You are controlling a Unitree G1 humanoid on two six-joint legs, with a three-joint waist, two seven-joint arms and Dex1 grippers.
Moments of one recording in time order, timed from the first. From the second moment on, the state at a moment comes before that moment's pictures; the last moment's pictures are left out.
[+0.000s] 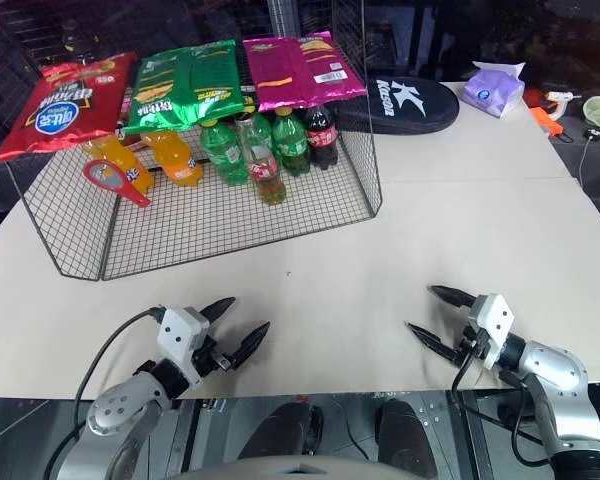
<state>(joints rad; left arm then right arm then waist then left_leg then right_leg) 0.39 0.42 0.04 -0.36 -0.26 0.07 -0.57 0.14 -0.55 -0.09 0.06 0.39 -0.22 1.04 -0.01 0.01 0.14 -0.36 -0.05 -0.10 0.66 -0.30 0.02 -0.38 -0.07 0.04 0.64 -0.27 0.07</state>
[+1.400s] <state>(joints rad) -0.23 0.50 0.52 0.02 -0.41 0.13 -0.30 -0.12 -0.46 0.00 -0.45 0.70 0.21 0.88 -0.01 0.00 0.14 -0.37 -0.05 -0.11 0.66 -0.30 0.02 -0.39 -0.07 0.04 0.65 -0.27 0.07</state>
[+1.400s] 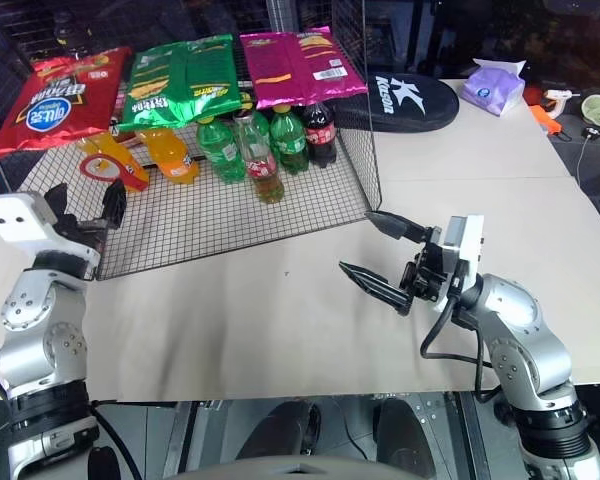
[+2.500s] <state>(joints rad) -0.44 0.62 0.53 0.40 -0.59 0.21 -0.67 -0.12 -0.43 0.00 -0.45 0.63 0.22 0.83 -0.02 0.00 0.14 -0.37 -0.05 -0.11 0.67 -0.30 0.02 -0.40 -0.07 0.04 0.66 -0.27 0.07</state>
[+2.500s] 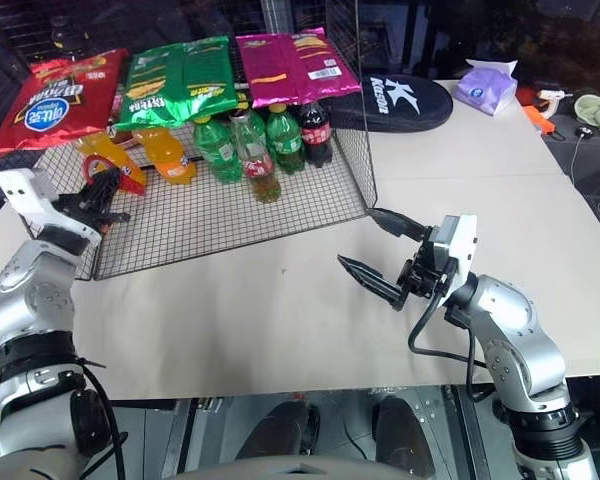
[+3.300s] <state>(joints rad) -0.28 0.54 0.44 0.07 -1.02 0.78 -0.91 -0.19 -0.43 0.06 -0.43 0.62 0.38 0.78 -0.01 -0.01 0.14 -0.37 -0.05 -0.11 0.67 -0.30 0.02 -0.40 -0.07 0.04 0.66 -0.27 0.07</state>
